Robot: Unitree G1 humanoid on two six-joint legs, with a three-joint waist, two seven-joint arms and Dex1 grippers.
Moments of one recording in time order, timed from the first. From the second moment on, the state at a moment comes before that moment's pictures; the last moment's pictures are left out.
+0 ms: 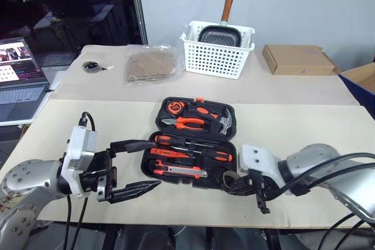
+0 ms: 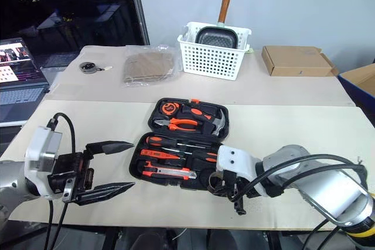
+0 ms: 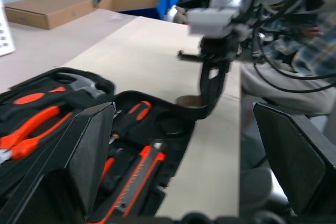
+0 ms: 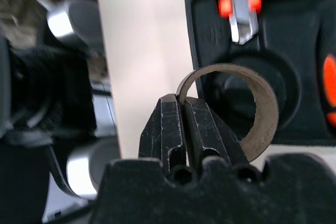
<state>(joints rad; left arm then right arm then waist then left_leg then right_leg) 0.18 0.86 0.45 -0.73 -0.99 0.59 -1.07 -0.41 -1.07 0.36 -0.76 0.49 1.04 0.97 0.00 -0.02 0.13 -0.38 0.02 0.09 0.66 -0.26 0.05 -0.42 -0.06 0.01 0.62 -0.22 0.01</state>
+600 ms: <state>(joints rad) 0.36 0.85 0.55 -0.72 -0.90 0.51 -1.15 -0.61 -0.89 0.58 -0.58 0.28 0.87 1.08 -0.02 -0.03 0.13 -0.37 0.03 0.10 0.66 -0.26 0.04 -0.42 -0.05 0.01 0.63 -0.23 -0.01</state>
